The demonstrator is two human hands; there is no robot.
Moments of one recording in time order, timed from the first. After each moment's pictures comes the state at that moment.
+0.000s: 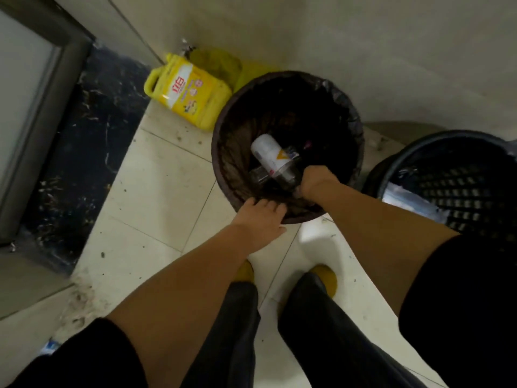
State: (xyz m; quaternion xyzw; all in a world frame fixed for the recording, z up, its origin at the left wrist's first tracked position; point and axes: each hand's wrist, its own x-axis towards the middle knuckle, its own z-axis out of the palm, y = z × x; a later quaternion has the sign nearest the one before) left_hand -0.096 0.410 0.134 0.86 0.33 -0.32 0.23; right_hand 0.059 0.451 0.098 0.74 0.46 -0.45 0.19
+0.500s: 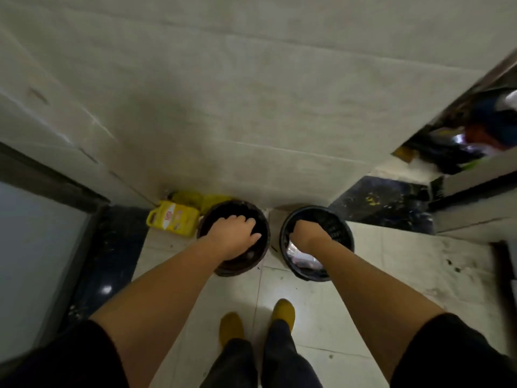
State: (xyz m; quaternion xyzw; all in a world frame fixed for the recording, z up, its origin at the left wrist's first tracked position) left_hand -0.032 0.458 0.519 0.91 0.30 -0.24 0.16; right_hand 0.137 0.369 0.506 0.80 0.41 -0.44 0.11
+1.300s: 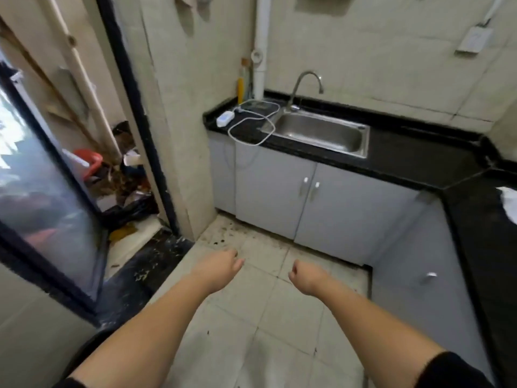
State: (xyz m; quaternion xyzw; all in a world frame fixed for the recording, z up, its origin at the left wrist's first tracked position) left_hand 0.227 -0.033 0.697 0.95 -0.20 -0.19 0.13; right_hand 0.169 -0.250 0.684 0.95 -0.13 -0.23 -0.15
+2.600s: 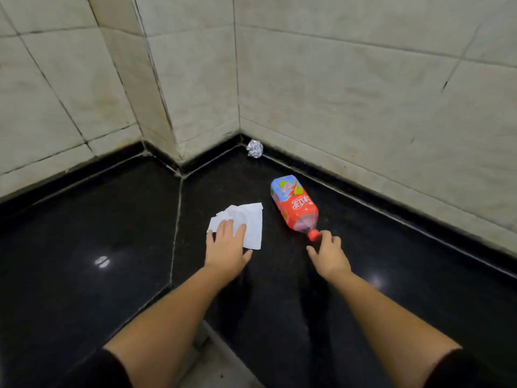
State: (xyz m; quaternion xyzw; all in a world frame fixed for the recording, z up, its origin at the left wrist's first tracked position) left_hand 0.311 -0.929 0.695 0.69 -0.73 -0.03 0.01; right_hand 0.082 -0.930 0.692 0.58 -0.76 0.14 -0.25
